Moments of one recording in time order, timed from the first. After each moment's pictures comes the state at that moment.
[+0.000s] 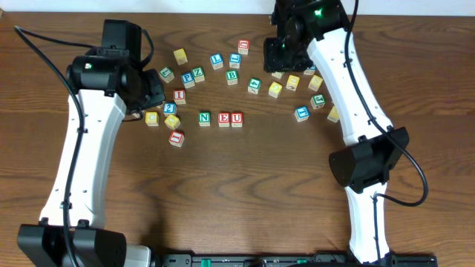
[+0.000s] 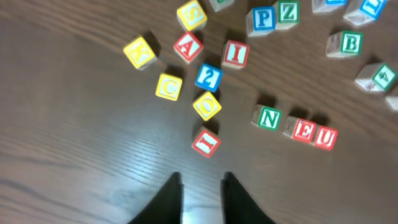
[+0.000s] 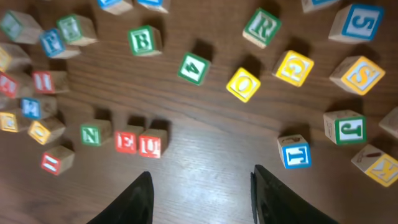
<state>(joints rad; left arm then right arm) -0.08 1.60 1.61 -1.22 -0.03 -0.38 0.38 2.30 2.49 -1.47 -0.12 0.30</state>
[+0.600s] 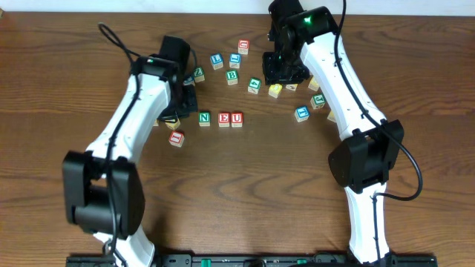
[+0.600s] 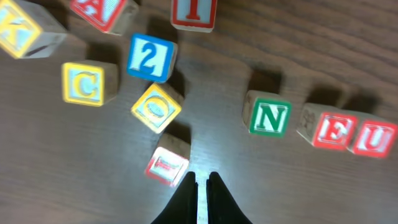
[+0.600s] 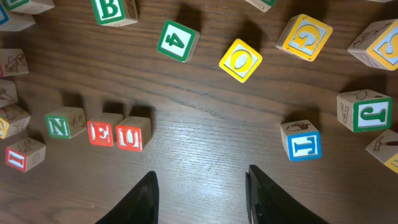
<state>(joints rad) -0.21 1.85 1.50 -1.05 -0.03 -0.39 0.38 2.30 2.35 -1.43 -0.12 0.31</state>
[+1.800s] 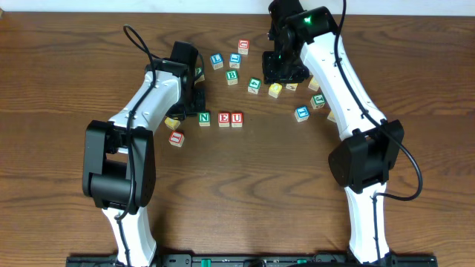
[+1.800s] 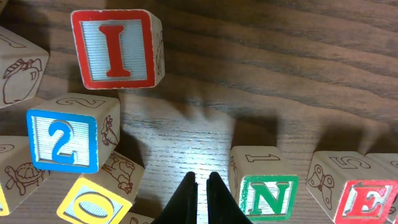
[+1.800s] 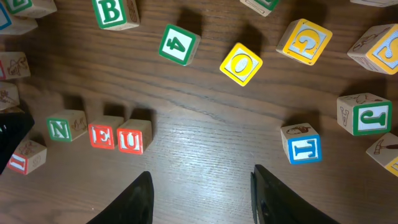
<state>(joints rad) -0.21 2.04 1.50 -0.88 0.03 -0.28 0.38 2.30 2.35 -1.42 -0.12 0.31</state>
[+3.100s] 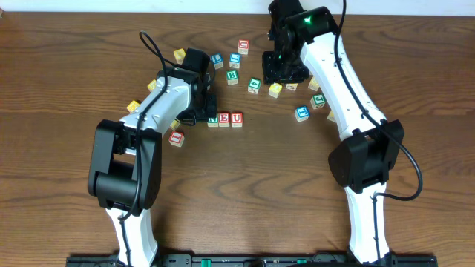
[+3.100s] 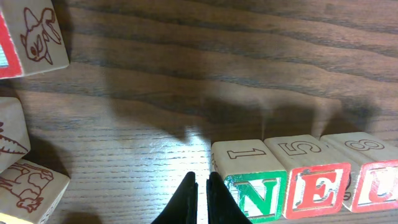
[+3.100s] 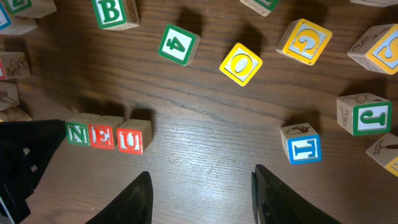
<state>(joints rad) -0.27 2.04 1.45 -0.81 0.10 -0.28 0.38 2.30 2.35 -1.42 -0.12 0.31</state>
